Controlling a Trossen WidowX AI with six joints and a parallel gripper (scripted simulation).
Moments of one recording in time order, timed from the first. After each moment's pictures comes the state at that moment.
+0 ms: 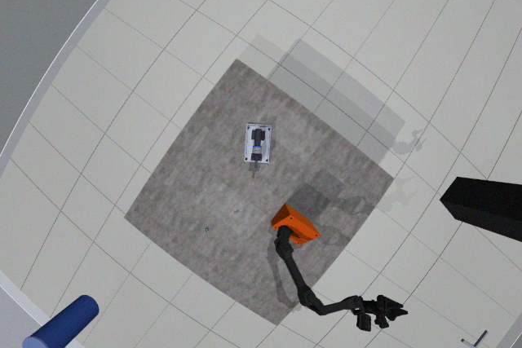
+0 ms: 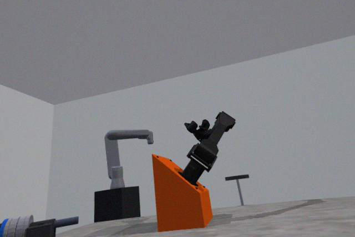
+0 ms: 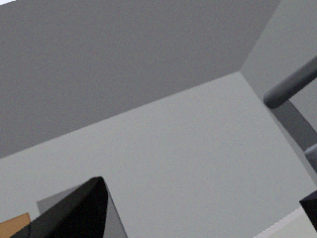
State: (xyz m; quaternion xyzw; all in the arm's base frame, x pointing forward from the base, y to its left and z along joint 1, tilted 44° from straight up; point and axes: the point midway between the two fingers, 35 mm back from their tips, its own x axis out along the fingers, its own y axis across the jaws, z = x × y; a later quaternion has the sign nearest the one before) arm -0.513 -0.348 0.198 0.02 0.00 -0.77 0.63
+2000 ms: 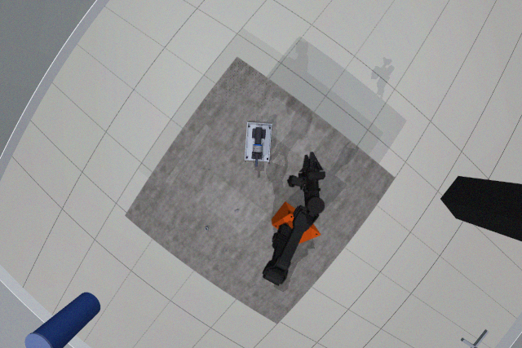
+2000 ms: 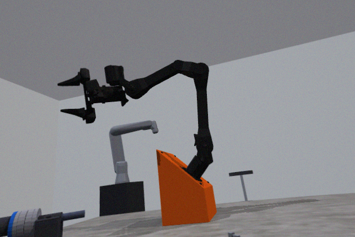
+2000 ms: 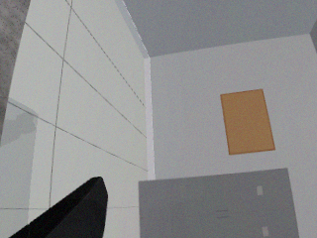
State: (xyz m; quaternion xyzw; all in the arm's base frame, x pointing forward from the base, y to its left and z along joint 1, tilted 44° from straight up) arm 0.271 -0.411 -0.011 -0.38 0.38 -0.04 0.85
